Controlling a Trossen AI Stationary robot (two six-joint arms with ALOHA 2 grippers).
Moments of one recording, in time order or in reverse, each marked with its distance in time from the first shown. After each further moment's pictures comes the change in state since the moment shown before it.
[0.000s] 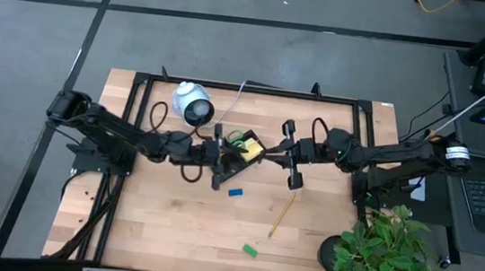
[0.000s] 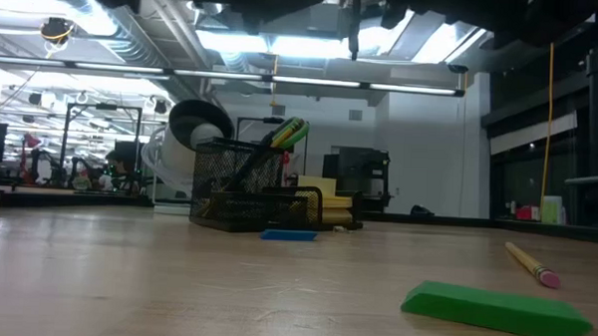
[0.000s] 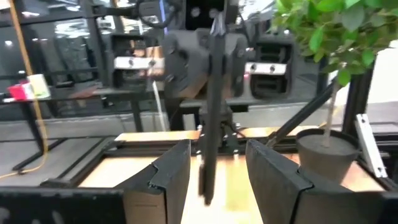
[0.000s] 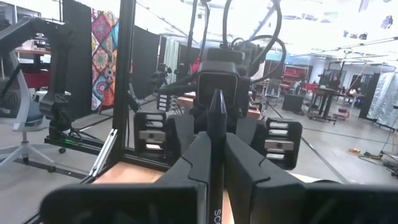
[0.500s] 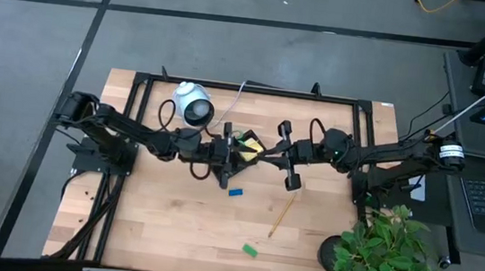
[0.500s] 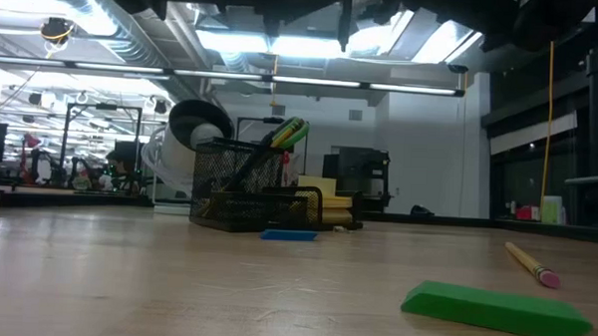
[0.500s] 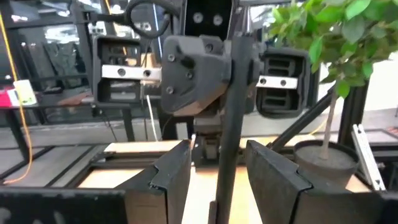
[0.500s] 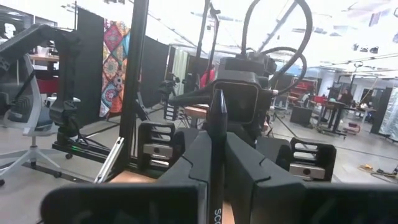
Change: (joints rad) left arm 0.042 0.082 0.072 0.036 0.085 -0.009; right arm 0.000 0.058 0.018 0.089 -0.041 -0.004
